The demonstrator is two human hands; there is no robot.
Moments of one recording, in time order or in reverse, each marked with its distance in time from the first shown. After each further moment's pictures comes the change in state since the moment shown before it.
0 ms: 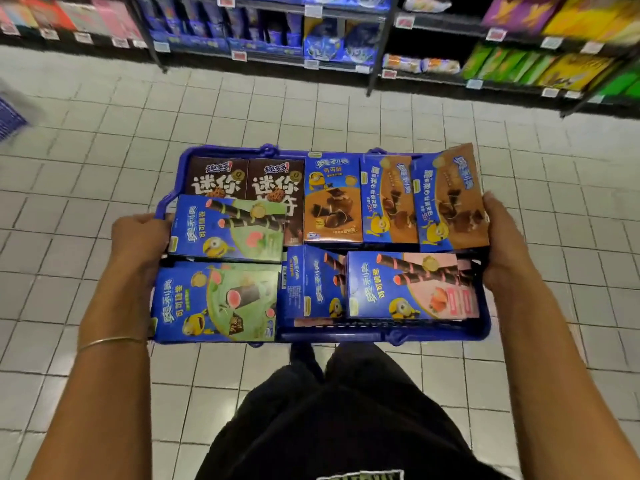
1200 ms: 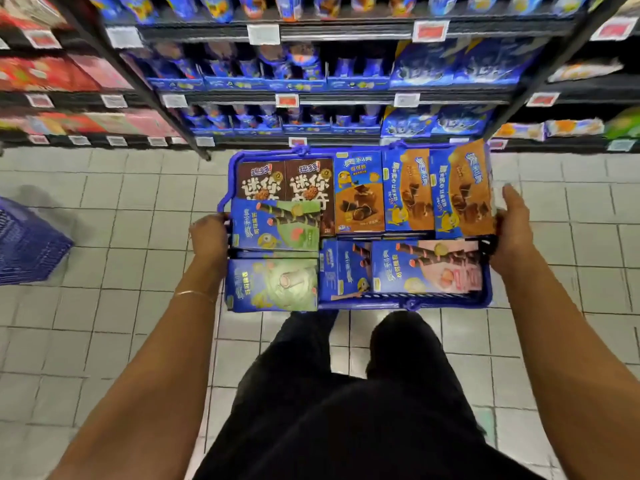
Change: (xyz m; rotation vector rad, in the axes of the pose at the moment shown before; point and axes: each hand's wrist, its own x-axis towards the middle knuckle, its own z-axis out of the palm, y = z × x) left_hand 0.749 0.351 0.158 -0.092 -0.033 -0.155; right_hand 0.452 -0.328 0.611 0.107 -0.165 0.142
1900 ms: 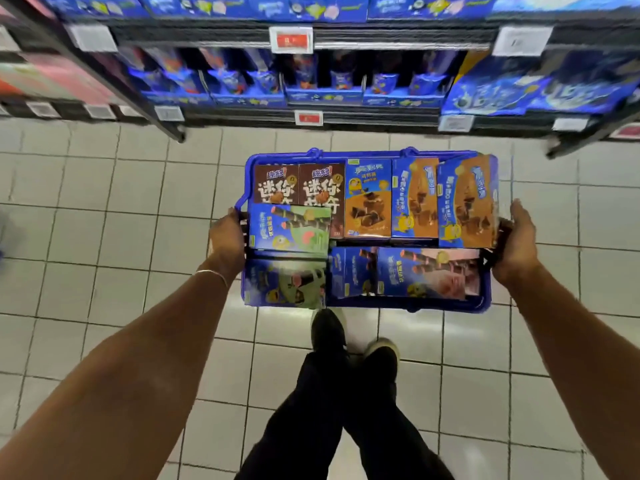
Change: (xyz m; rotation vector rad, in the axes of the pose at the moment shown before) left_hand 0.360 -0.147 0.183 -0.036 -0.009 -0.220; right_hand 0.395 0.149 0.110 0.009 0.007 0.053
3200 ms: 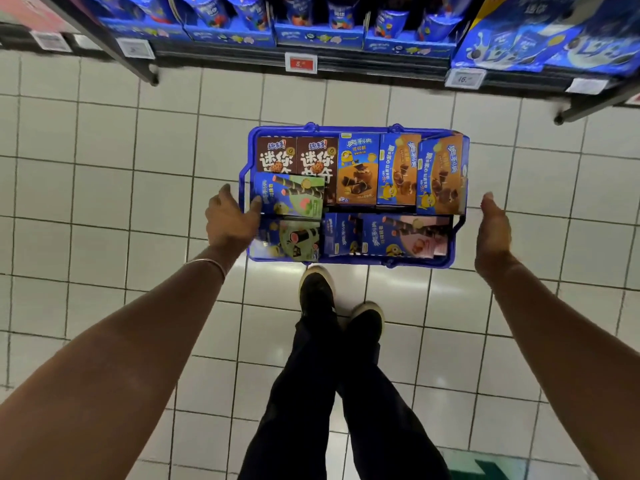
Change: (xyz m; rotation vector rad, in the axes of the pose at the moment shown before) left_hand -0.007 -0.043 0.001 0.869 -0.005 0.401; right_hand 0.021 0.041 0.001 -0.379 0.283 -0.066
